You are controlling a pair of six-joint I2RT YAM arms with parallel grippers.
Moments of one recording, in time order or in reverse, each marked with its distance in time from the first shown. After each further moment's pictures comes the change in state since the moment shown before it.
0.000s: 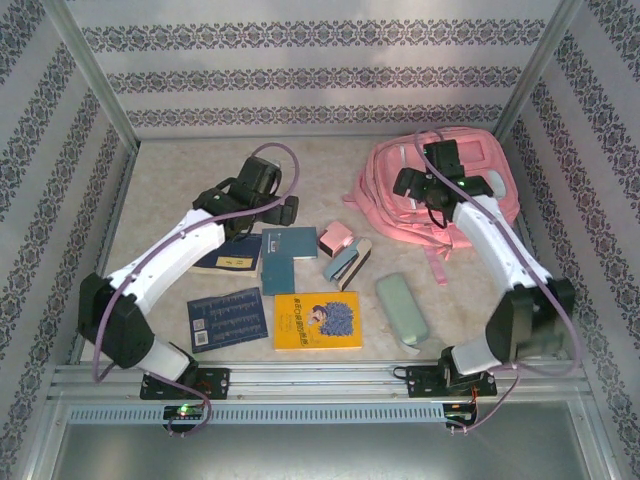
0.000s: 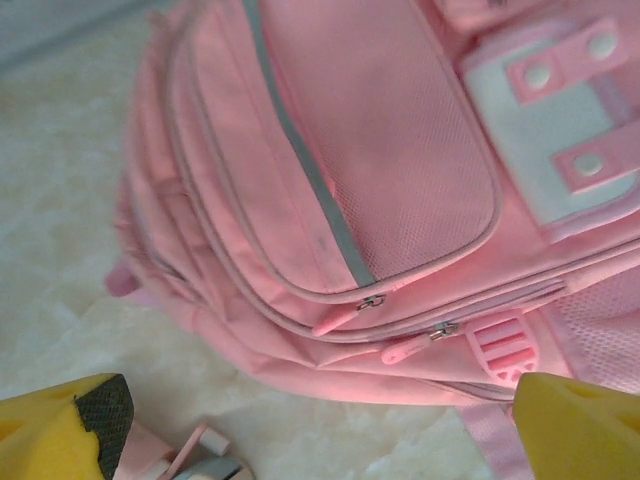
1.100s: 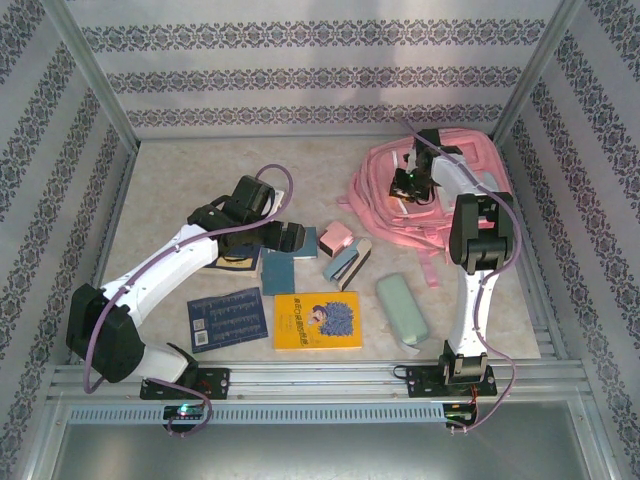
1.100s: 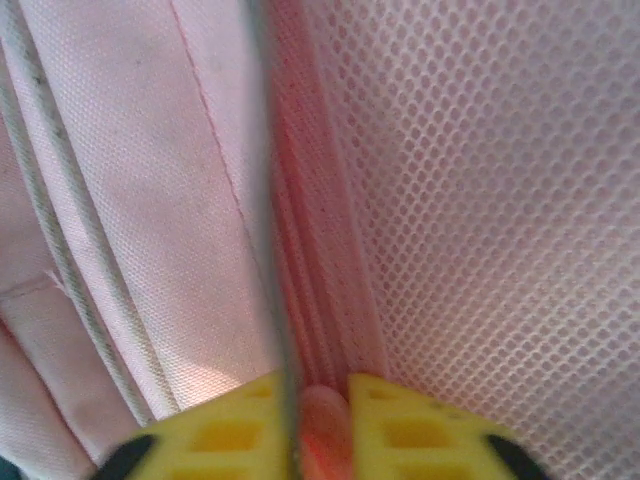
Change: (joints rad) left arm 0.007 -0.117 -0.195 0.034 0.339 -0.022; right arm -0.116 0.660 0.454 -0.111 -0.448 -0.212
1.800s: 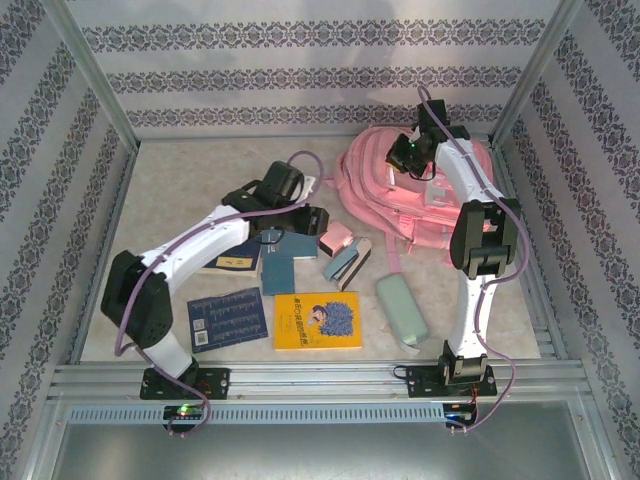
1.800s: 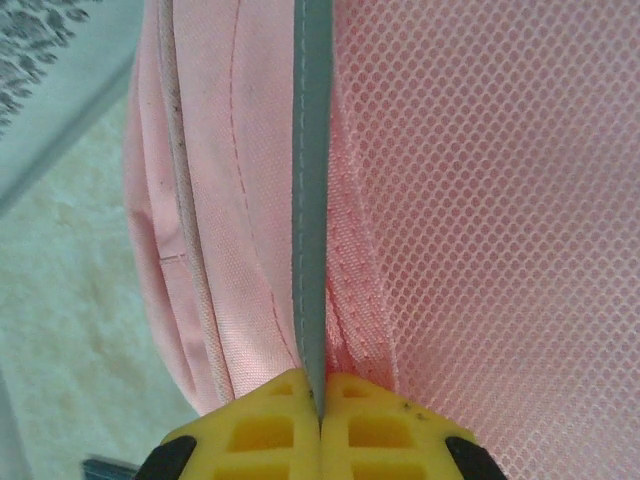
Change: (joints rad) left arm -0.079 0.260 0.207 0.125 0.106 -0.047; right arm 0.011 -0.058 0.192 -0.005 -0.071 0.381
